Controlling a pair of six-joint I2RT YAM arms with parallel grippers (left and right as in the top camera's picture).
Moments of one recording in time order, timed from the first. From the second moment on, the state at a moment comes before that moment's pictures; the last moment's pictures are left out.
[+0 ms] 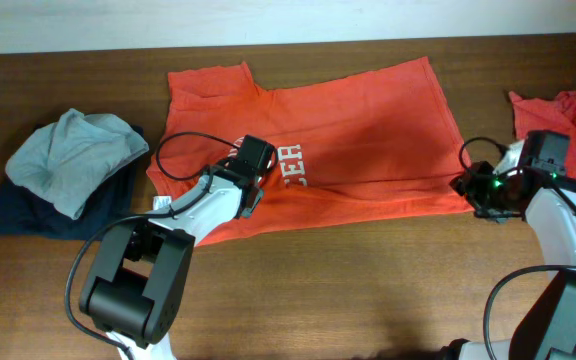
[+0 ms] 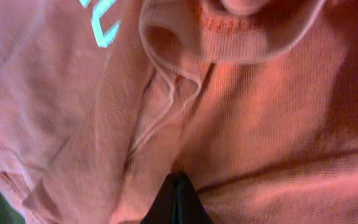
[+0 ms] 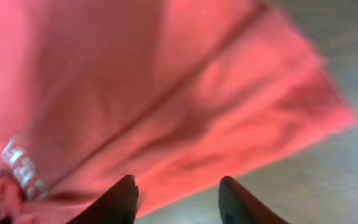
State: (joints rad) left arm -0.44 1.92 1.12 -0.47 -0.39 0.19; right arm -0.37 1.57 0.99 -0.61 -0.40 0.34
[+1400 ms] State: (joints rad) left arm -0.33 1.83 1.13 -0.56 -0.13 0.11; right arm 0.59 2.04 1.01 0.06 -0.69 0.83
